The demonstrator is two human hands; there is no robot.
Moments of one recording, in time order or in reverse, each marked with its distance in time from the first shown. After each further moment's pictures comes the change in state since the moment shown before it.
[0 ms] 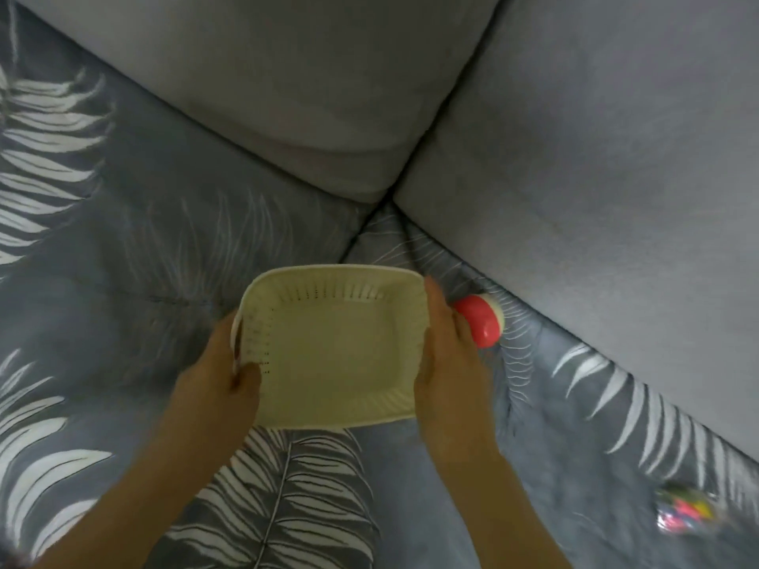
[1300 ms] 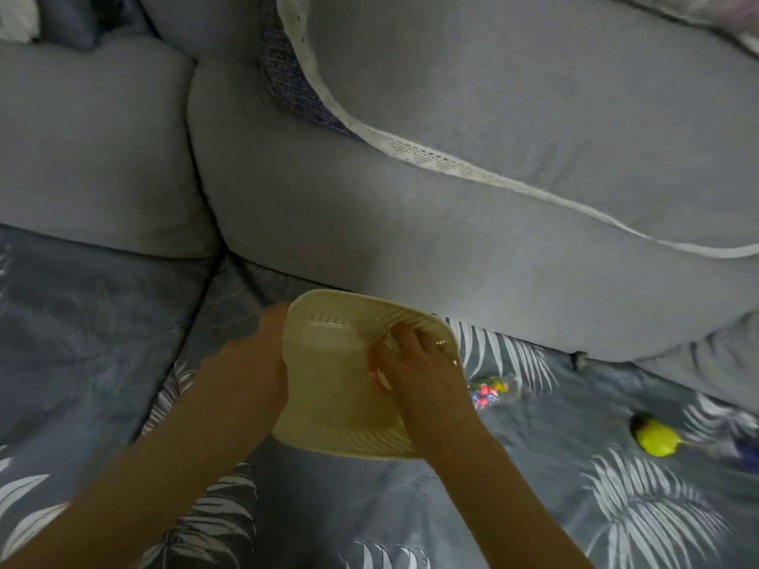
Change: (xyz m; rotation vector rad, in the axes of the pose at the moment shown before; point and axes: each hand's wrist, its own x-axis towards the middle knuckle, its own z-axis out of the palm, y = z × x) left_hand -0.197 0.231 0.074 0.635 -0.129 0.470; right_hand -0.130 0.096 -0.227 -0.466 -0.051 -0.126
